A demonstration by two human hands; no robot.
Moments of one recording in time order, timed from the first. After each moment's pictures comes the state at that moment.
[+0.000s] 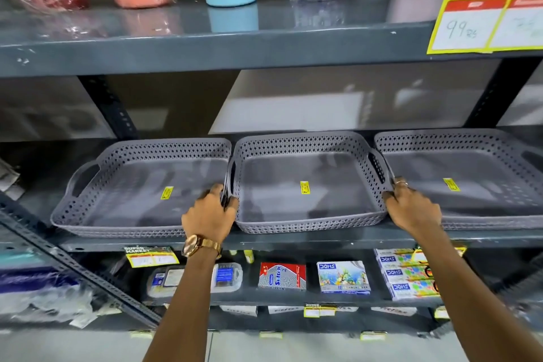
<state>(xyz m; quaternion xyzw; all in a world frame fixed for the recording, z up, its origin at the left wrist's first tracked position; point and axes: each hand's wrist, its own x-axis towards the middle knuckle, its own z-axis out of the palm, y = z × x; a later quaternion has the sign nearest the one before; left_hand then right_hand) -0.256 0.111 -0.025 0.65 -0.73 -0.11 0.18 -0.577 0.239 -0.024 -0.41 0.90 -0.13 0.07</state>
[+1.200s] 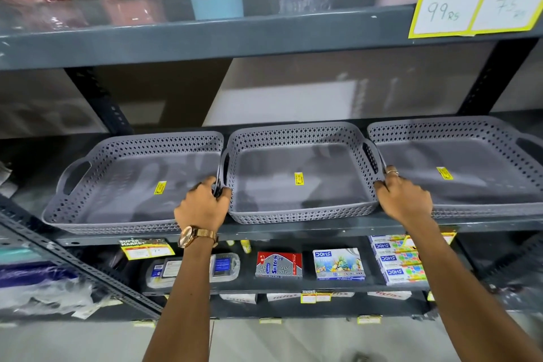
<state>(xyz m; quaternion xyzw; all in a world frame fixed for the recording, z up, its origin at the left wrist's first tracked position) -0.260 0.107 -0.032 0.68 -0.70 -0.10 0.20 -0.582 0.242 -0.032 -0.43 0.89 -0.14 0.04</state>
